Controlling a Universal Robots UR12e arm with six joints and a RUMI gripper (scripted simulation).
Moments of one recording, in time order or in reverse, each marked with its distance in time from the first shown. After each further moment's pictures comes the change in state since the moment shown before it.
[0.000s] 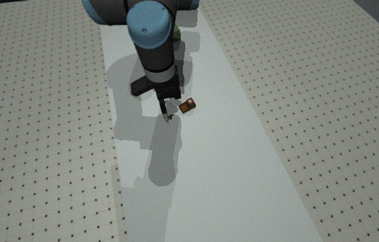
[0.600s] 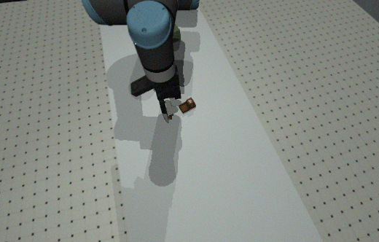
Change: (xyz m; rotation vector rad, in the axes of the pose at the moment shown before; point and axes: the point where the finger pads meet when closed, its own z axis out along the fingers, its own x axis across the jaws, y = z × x) arm 0.000 0.000 0.000 0.000 0.000 -0.004
